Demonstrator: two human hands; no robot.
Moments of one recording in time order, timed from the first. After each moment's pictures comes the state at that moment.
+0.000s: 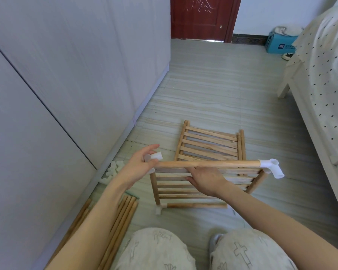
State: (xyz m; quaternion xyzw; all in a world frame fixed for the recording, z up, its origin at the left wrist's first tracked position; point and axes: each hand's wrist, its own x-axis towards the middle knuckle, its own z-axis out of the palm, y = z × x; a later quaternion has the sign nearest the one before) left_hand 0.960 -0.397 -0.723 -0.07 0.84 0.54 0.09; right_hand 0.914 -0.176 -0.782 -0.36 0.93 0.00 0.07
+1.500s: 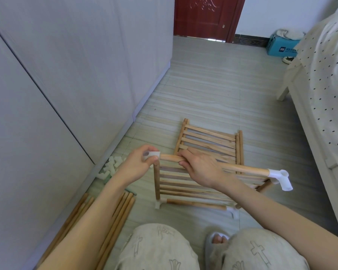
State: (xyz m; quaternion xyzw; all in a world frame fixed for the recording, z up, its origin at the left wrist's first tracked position) left_hand 0.960 -0.405 -0.734 -0.06 0.88 0.47 0.04; right_hand 0.923 -0.199 -0.724 -0.34 0.93 -0.15 0.04
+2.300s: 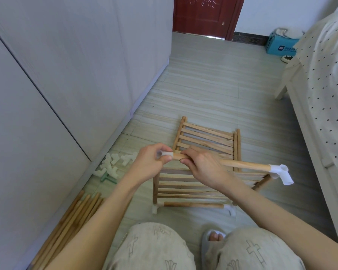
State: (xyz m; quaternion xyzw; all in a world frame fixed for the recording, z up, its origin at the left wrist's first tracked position) left_hand 0.962 -0.367 -0.715 -0.03 0.88 0.47 0.01; right_hand 0.929 -0.190 -0.720 -0.33 0.93 -0.19 0.00
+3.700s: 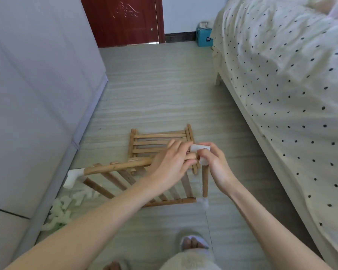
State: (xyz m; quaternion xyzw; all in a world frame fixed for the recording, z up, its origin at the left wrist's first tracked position) left_hand 0.906 -0.171 -0.712 0.31 0.93 0.18 -0.07; right_hand 0.932 -0.034 -0.718 0.09 0.71 -0.70 -0.02
